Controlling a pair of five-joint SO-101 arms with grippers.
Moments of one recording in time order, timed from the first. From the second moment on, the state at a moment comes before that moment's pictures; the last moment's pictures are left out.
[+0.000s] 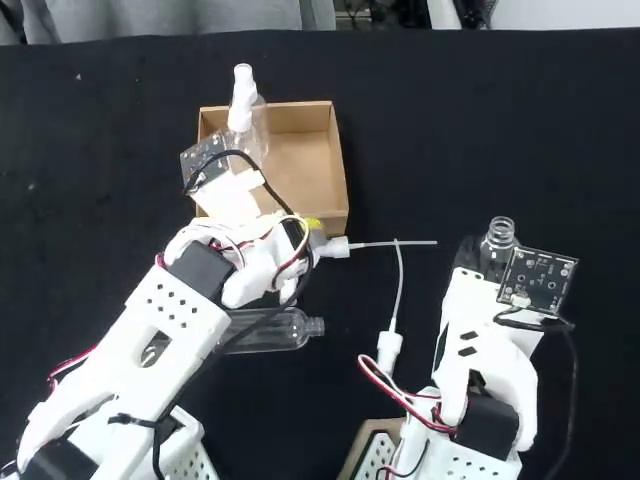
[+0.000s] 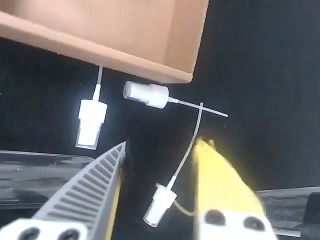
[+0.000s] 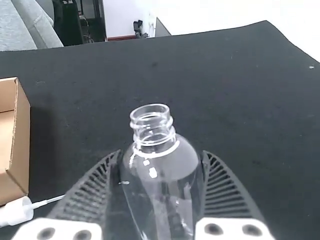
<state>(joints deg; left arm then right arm) 28.7 -35.6 33.9 62.0 53.5 19.9 -103.1 77.1 58.2 4.7</state>
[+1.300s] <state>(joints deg) 30.5 -22.8 36.5 53.7 65.1 19.9 -103.1 77.1 58.2 4.7</state>
